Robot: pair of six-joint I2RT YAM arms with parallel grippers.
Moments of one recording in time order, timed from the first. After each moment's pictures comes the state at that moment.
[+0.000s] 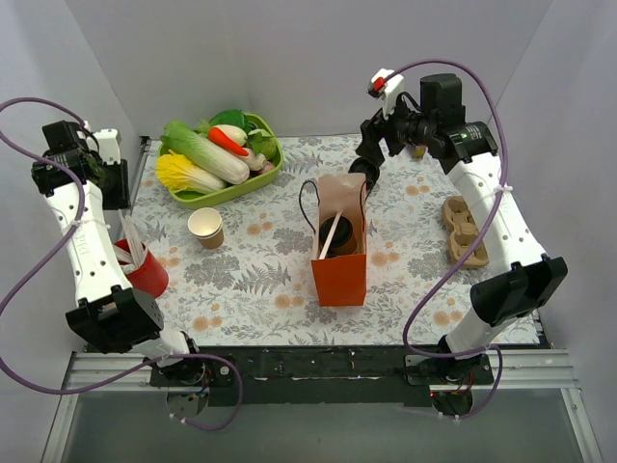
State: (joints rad) left arm 0.42 1.50 1.85 -1.29 0.12 0.30; right arm 0.34 1.63 1.89 -0.74 -0.49 -0.37
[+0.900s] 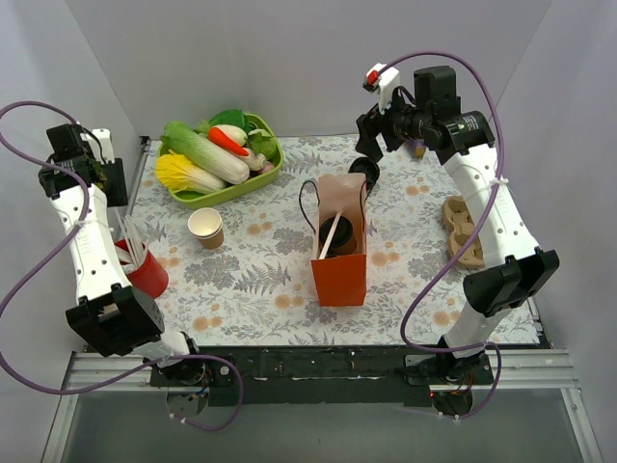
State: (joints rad) left arm 0.42 1.47 1.72 -1.11 -0.02 0.24; right arm 0.36 1.71 2.05 -0.88 -0.41 -0.37
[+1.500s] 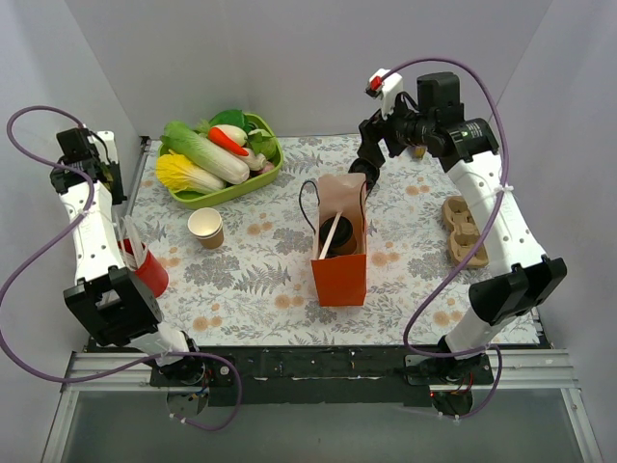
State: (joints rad) left arm 0.42 1.53 1.60 -0.91 -0.07 0.26; right arm 0.36 1.65 1.96 -0.85 -0.41 -0.36
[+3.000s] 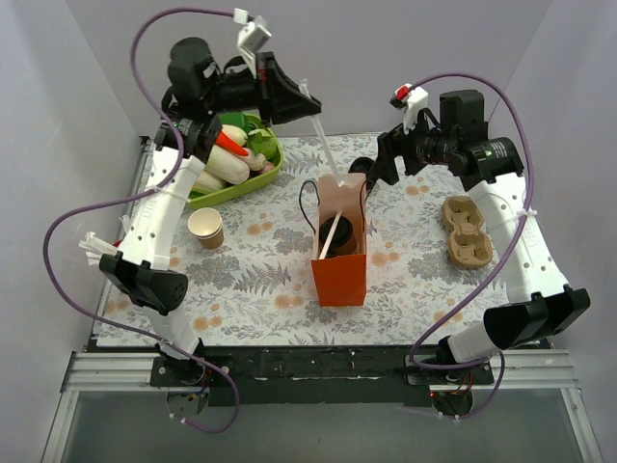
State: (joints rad) left arm -0.32 1.73 2.17 -0.22 1.11 -0.37; right arm 0.31 1.49 1.81 -0.89 -0.44 -0.22
